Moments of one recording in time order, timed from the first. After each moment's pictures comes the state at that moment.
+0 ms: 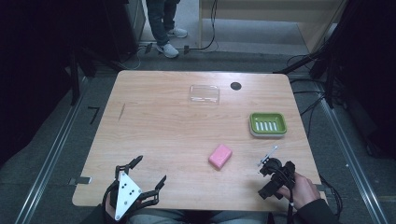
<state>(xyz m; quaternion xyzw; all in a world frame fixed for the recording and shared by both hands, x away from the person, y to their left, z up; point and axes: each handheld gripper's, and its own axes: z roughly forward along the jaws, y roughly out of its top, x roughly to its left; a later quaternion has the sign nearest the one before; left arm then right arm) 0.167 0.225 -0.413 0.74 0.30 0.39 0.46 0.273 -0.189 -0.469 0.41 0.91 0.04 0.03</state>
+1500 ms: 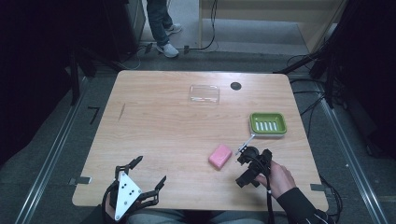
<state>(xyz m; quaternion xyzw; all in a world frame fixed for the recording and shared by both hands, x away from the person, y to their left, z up) 0.166 0.226 -0.413 0.74 0.30 0.38 0.46 0.298 -0.126 -0.448 0.38 0.92 0.08 0.03</state>
